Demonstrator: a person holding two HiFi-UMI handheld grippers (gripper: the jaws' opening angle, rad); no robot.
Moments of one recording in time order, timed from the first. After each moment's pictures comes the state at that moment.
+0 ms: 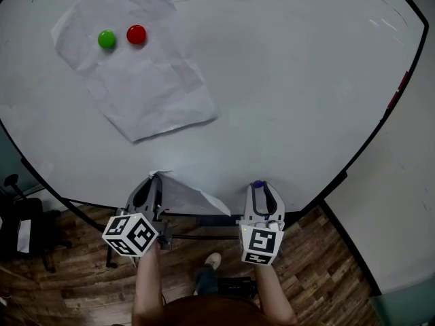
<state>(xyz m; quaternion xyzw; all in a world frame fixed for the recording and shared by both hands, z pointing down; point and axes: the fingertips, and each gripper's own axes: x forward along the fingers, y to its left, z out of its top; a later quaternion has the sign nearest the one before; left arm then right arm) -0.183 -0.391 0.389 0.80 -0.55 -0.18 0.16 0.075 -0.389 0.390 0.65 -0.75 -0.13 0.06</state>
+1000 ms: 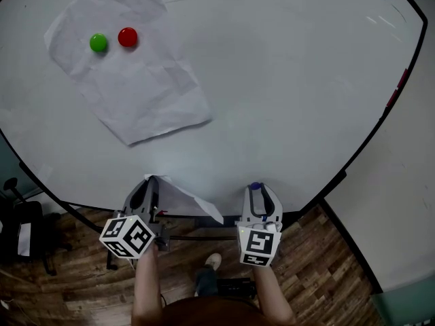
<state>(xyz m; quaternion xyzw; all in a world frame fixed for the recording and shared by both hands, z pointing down) -0.185 -0.394 0.389 0.80 -0.55 -0.19 0.16 0.076 -0.392 0.397 0.65 -0.75 -0.13 0.06</state>
